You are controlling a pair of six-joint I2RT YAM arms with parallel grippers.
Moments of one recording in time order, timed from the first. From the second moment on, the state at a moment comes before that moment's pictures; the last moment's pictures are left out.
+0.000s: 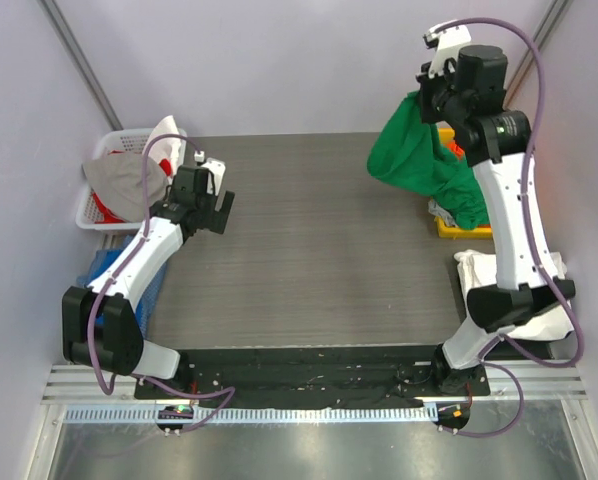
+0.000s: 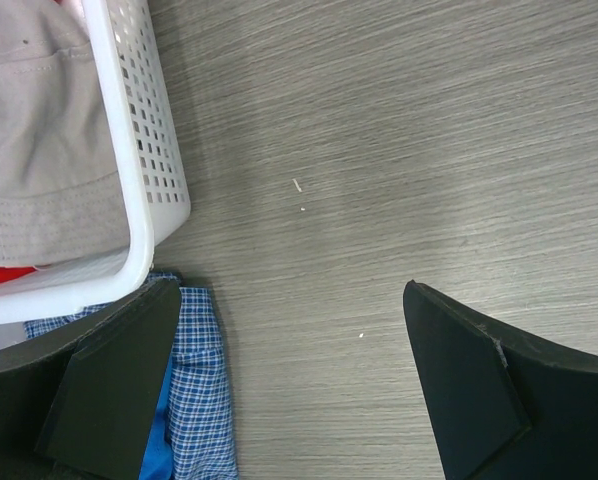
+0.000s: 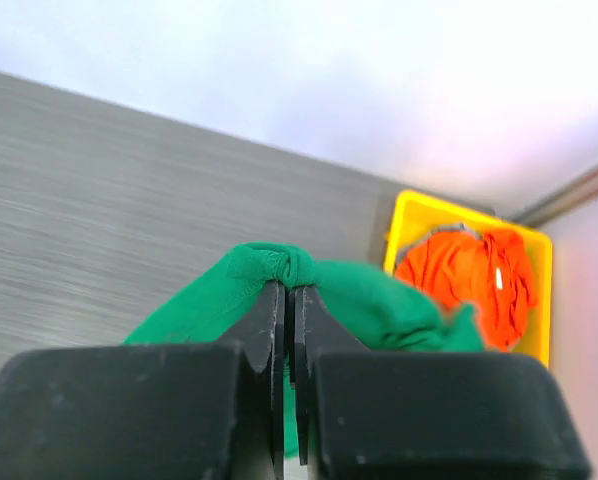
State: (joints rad) left arm -0.24 1.42 1.11 -0.48 -0.25 0.16; right arm 0.18 1.69 2.17 -0.81 0.04 -0.16
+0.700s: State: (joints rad) left arm -0.24 1.40 1.11 -0.46 -0.27 0.16; right arm 0.48 1.79 2.25 -0.90 -0.20 -0.05
